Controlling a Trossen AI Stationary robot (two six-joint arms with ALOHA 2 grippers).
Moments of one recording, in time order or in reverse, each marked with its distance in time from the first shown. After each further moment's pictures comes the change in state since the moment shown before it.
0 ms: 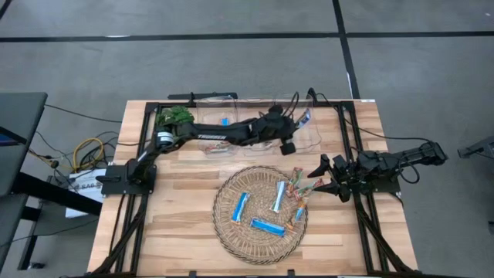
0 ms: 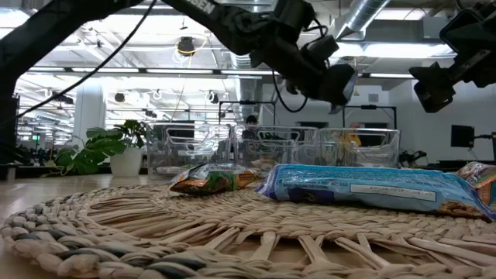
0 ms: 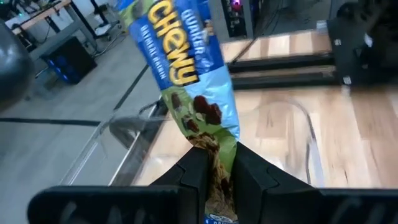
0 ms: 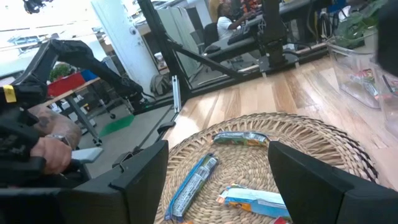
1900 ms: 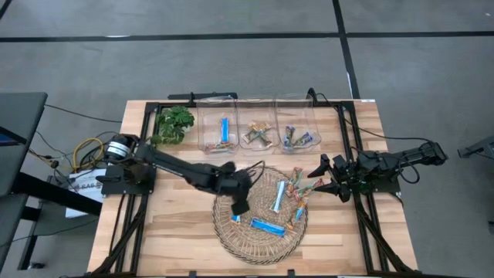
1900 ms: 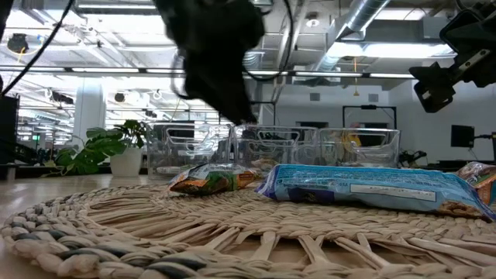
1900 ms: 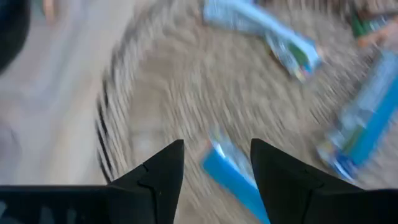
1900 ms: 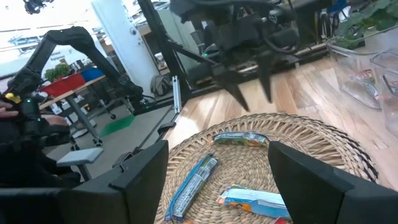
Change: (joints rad) left arm -0.417 -0.437 -0.544 -0.567 -0.025 -0.746; right arm 0.000 0.000 0.000 0.000 0.000 0.000
